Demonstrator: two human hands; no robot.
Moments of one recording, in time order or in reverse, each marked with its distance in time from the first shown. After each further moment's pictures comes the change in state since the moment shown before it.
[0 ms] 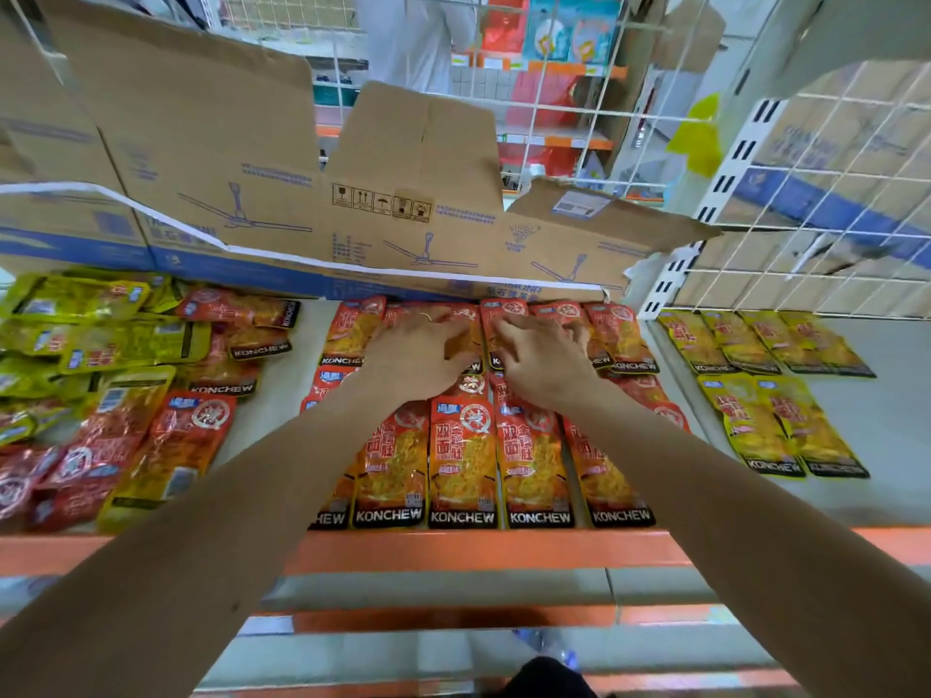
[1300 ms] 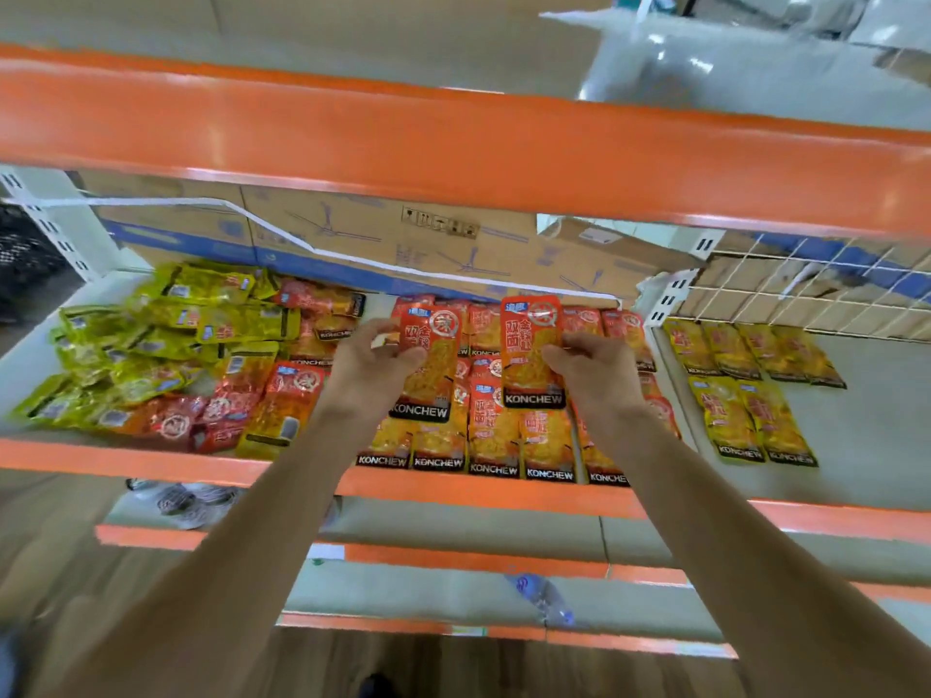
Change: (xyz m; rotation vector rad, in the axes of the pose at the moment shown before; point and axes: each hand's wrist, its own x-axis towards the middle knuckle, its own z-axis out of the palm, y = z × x) left_hand -0.146 -0.003 -0.085 -1.218 0.316 -0.573; right_hand -0.097 -0.056 -0.078 1.060 0.177 0.485
